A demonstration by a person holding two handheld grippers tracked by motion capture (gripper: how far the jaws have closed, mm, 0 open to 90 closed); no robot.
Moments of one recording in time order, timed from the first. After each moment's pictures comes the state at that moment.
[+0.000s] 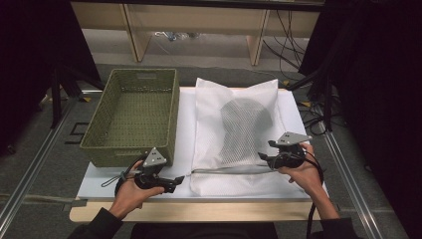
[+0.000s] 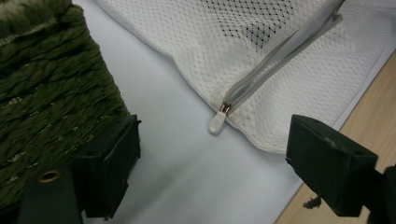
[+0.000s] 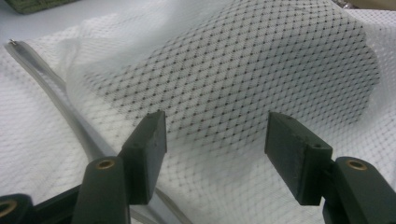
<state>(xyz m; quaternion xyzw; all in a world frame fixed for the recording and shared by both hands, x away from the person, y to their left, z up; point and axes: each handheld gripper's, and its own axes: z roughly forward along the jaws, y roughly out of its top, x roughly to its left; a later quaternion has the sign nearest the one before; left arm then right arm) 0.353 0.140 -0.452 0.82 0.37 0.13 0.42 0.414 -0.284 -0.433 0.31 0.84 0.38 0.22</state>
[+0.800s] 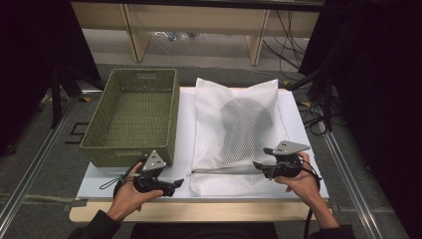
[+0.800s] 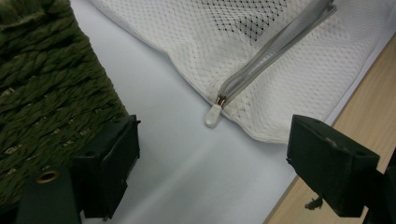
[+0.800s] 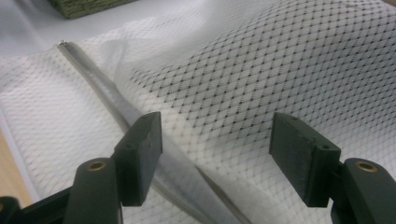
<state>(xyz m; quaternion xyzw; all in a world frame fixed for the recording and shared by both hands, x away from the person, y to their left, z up) 0.346 0.141 -0.454 0.83 0.35 0.14 0.41 0.393 -0.273 -0.444 0.30 0.84 0.41 0.19</state>
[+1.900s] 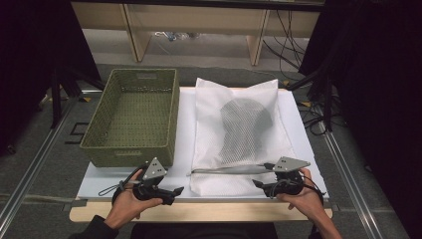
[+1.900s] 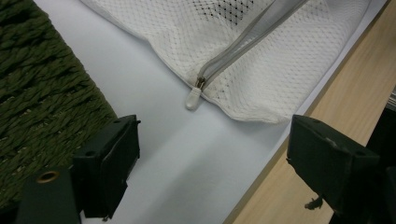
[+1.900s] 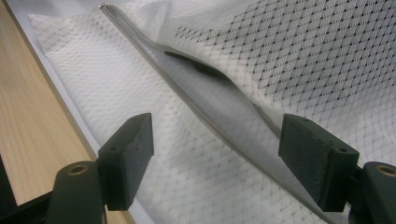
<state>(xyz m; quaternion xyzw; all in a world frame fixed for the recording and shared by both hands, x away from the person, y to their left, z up) 0.327 0.137 -0.456 0.84 0.34 0.14 0.40 0.354 -0.275 -0.460 0.29 0.86 0.39 0.17</state>
